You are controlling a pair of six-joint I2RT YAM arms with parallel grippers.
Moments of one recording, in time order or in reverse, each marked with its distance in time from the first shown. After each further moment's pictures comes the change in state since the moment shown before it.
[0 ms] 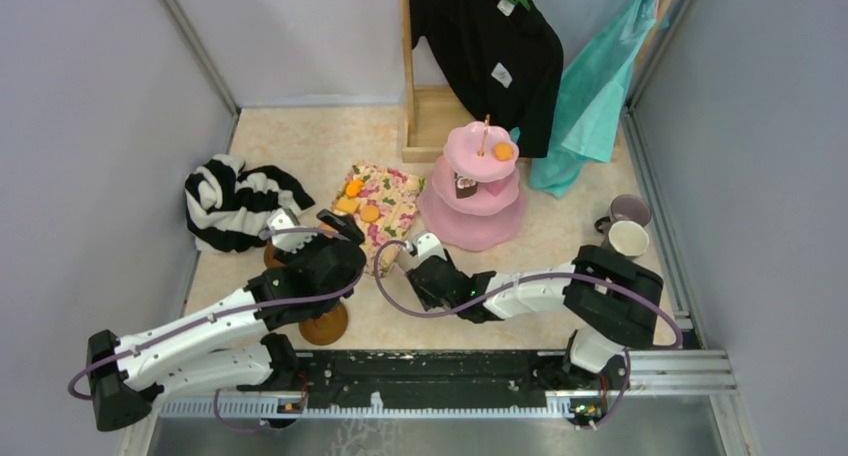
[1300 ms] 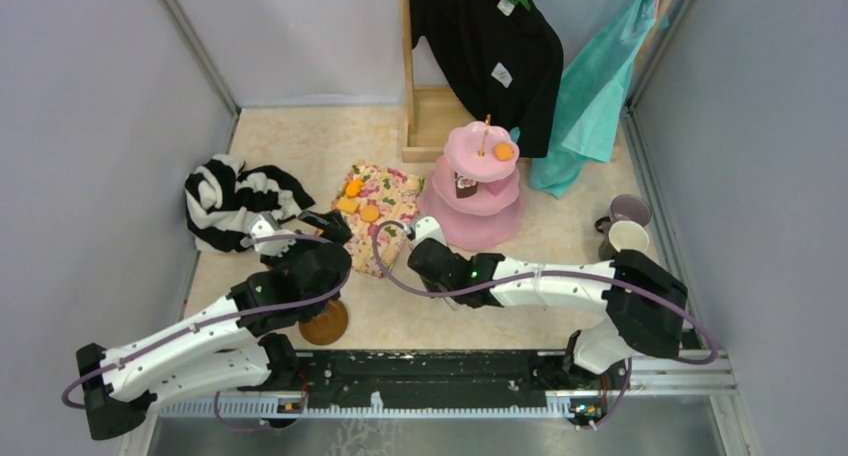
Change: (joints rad) left arm 0.000 -0.089 -0.002 0.003 -0.047 -0.003; right arm 0.000 -0.122 0.193 -0.409 0.006 0.066
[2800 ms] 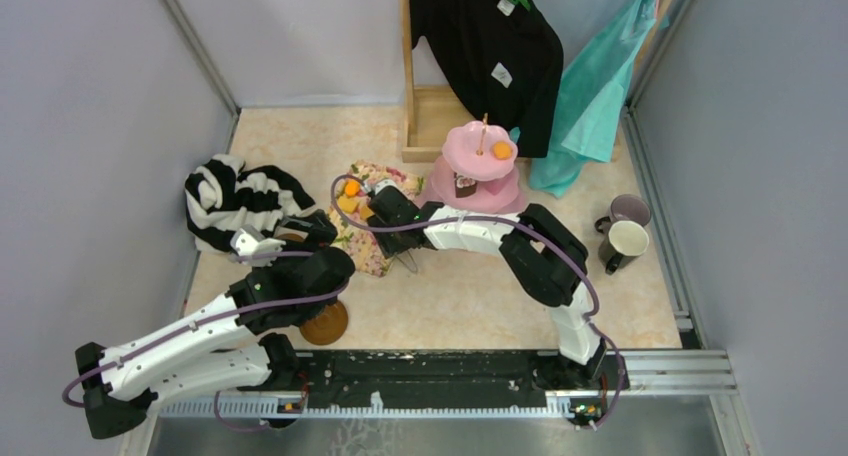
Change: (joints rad) left arm 0.000 -0.002 0.034 -0.273 -0.103 -0.381; right arm -0.198 0.554 0.554 -0.025 -0.237 -0.102
